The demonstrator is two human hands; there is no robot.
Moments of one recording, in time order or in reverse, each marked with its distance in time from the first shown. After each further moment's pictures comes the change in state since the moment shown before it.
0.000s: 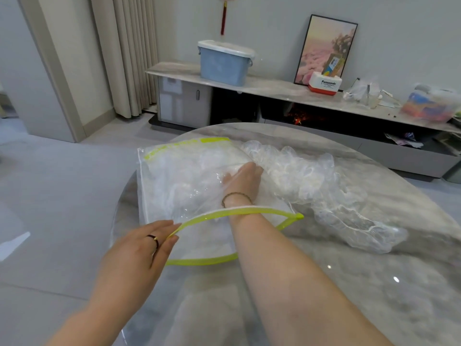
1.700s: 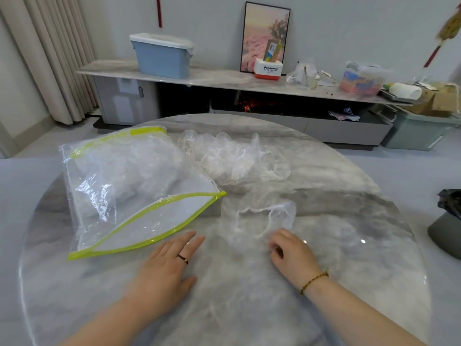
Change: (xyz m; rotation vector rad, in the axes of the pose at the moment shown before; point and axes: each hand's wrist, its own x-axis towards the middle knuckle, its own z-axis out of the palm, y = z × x) left_hand -0.022 0.082 0.120 0.172 -0.148 0.591; right_hand -0.055 0.239 -0.185 -0.294 -0.176 -0.566
